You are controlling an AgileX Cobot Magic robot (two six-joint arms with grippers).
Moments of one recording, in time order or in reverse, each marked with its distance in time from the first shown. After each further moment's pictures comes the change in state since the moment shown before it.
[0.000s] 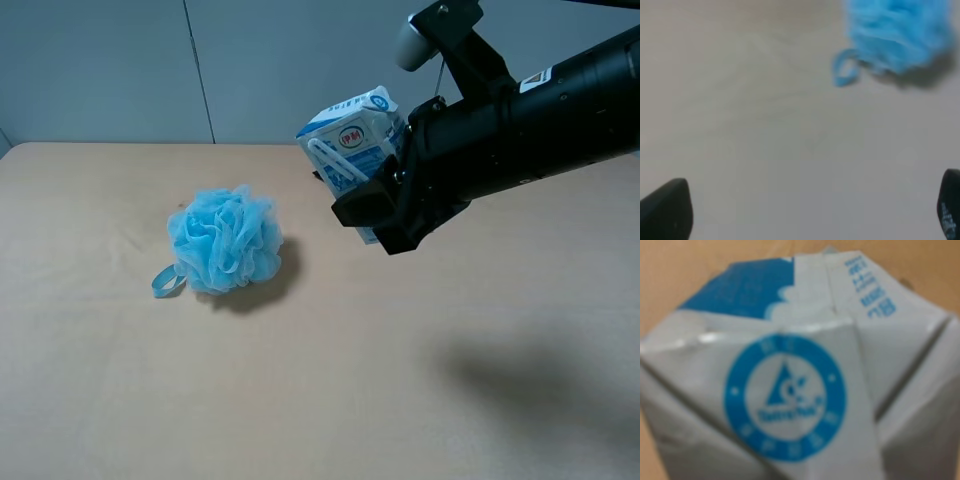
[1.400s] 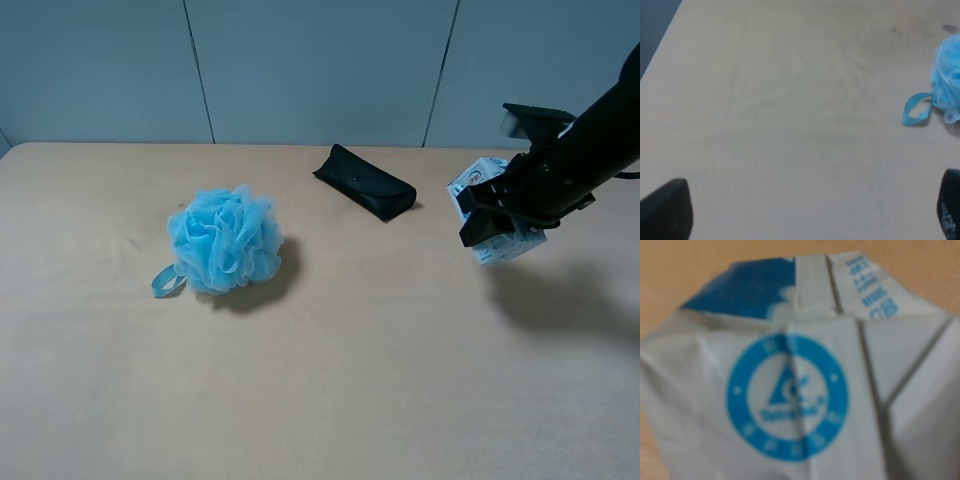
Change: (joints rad) left arm 0.239 -0.068 0.000 0.000 -0.013 0.000; right arm -0.480 0.330 -0.097 -0.337 0.224 0.542
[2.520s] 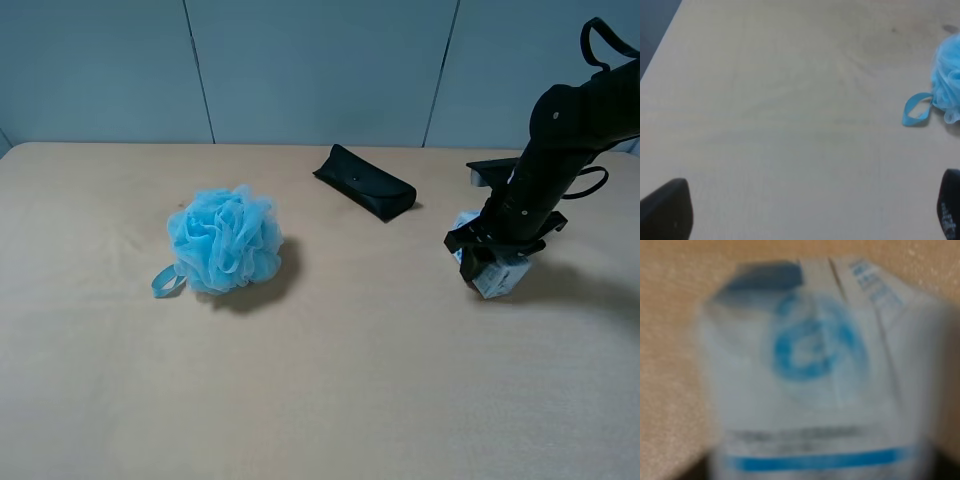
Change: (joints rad) left arm 0.000 0.000 0.000 0.000 -0.001 0.000; right arm 0.000 0.322 -0.144 -0.264 0.016 0.130
